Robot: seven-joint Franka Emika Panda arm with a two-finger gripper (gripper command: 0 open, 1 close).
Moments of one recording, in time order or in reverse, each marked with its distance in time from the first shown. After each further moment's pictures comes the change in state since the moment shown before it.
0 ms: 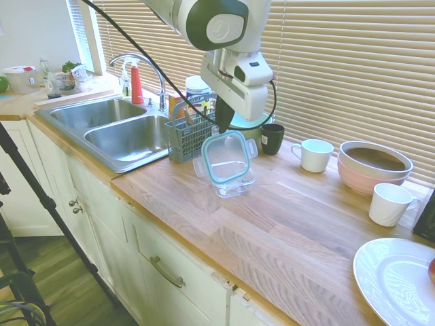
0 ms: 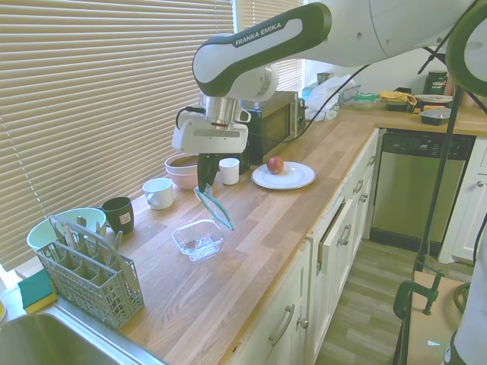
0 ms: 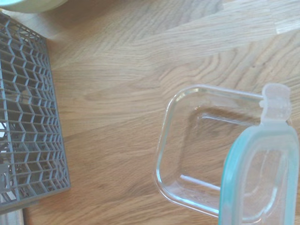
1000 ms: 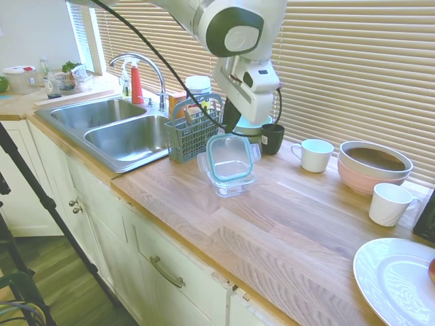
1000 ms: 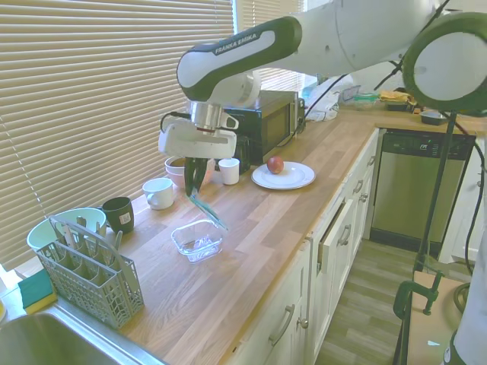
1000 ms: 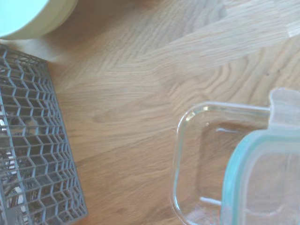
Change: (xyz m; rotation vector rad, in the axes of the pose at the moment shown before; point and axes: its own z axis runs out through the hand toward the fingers) arm 0.022 -0.036 0.027 -0.006 -0.057 0.096
